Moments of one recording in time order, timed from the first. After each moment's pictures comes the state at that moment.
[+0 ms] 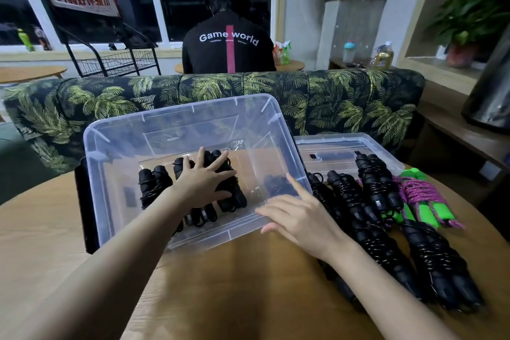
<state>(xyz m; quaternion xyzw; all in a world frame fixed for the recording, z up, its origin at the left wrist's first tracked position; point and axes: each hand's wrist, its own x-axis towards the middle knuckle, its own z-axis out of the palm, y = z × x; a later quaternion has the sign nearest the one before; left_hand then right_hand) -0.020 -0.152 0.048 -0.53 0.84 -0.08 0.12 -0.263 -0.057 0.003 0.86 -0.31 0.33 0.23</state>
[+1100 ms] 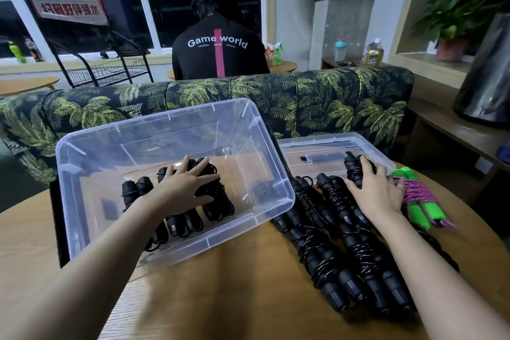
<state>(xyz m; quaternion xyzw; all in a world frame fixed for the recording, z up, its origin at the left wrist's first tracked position) -0.012 -0.162 0.051 -0.54 0.84 -0.02 0.07 -0.414 -0.103 -0.003 0.50 -0.85 0.13 0.07</state>
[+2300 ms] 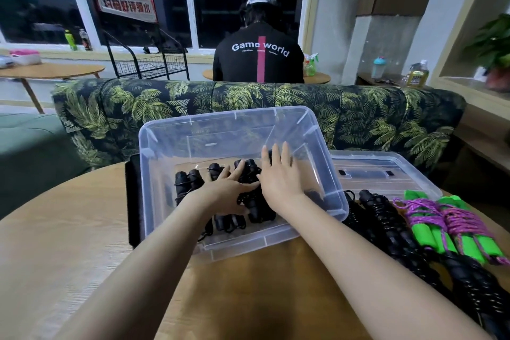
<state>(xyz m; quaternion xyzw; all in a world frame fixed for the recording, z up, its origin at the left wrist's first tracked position) 0.001 -0.139 0.062 -0.56 0.82 0.08 0.09 -0.144 -0.147 0.057 0.75 -0.65 0.04 0.12</state>
